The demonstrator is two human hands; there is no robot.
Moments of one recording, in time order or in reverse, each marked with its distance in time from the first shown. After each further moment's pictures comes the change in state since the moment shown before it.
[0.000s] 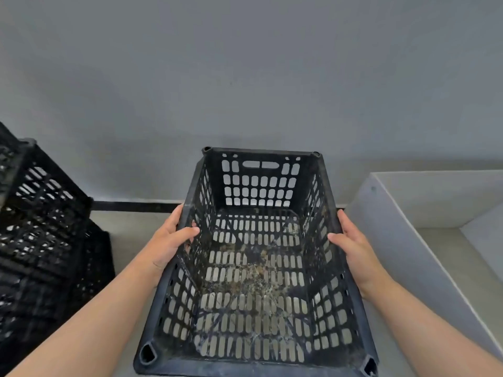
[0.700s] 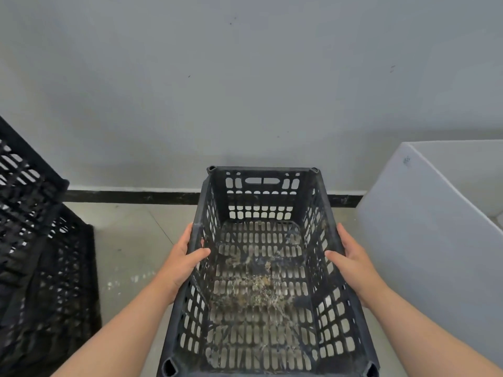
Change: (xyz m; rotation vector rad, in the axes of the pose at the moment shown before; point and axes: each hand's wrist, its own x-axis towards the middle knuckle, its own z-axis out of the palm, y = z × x) left_hand 0.075 -0.170 0.021 0.061 0.044 -0.099; right_hand 0.085 0.167 0.019 -0.146 0.031 0.048
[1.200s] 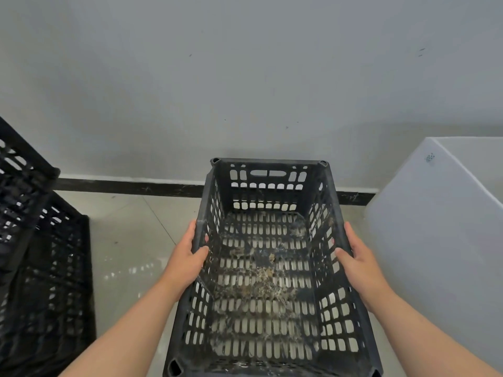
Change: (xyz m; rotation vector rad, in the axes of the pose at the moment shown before) left_hand 0.033 -0.022 0.015 0.182 0.110 0.086; right_hand 0.032 0.019 0.010 -0.048 0.066 0.016
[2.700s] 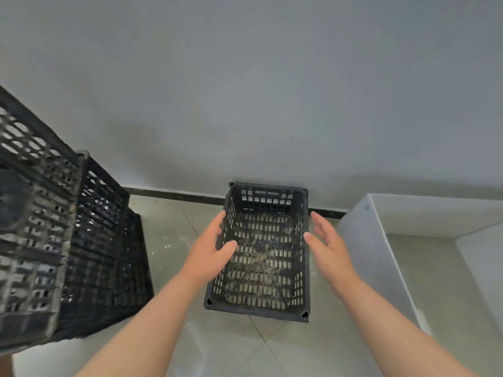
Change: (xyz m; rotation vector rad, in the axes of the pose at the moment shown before) left_hand -0.167 0.284 -0.070 0.158 -0.055 0.039; right_hand -0.155 -0.287 -0.078 0.008 -0.153 -0.040
